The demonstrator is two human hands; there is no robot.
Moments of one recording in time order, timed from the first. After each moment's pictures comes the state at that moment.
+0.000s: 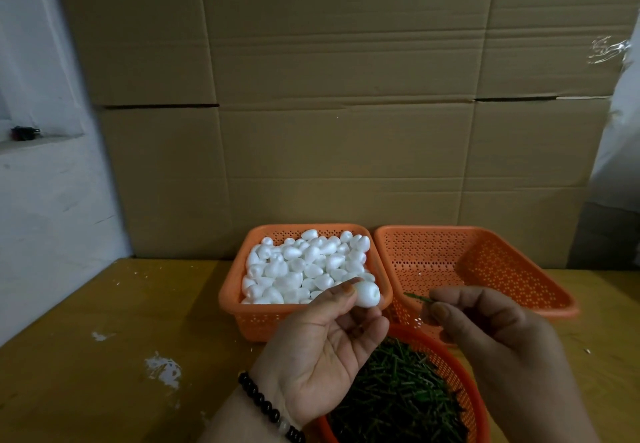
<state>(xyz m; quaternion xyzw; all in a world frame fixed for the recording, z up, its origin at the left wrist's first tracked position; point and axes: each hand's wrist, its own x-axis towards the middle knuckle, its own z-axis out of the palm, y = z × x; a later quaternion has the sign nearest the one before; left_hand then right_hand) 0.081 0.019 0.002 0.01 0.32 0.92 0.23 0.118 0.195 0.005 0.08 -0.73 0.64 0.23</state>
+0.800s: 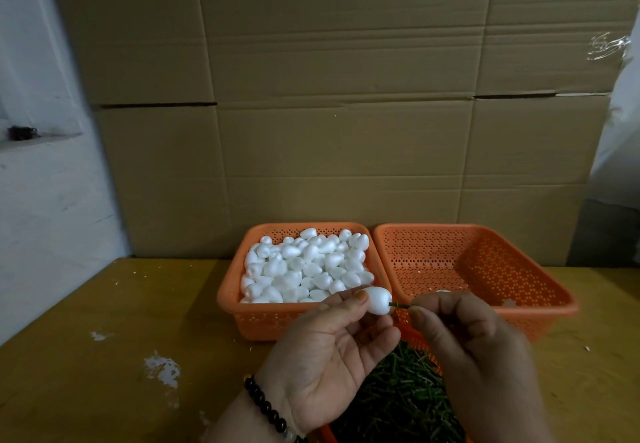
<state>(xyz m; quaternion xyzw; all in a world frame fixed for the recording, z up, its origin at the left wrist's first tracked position) 0.090 0.025 0.004 0.03 0.34 0.91 0.23 0.111 0.181 -0.011 0.11 -0.78 0.49 0.37</state>
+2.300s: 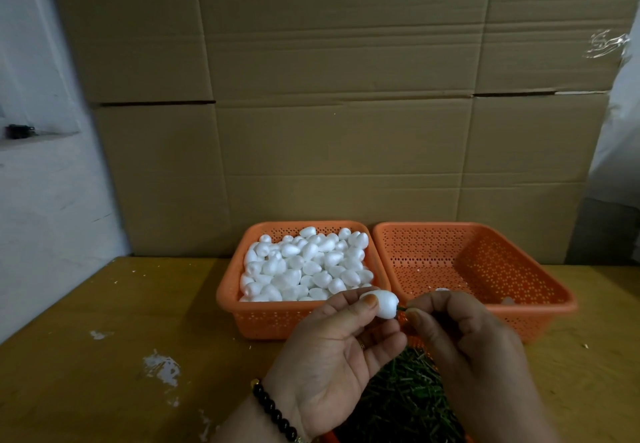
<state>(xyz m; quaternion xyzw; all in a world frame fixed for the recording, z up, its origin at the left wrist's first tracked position) 0.094 0.032 0.001 0.03 0.37 0.91 0.21 0.110 0.187 -0.015 0.11 -0.84 0.42 0.33</state>
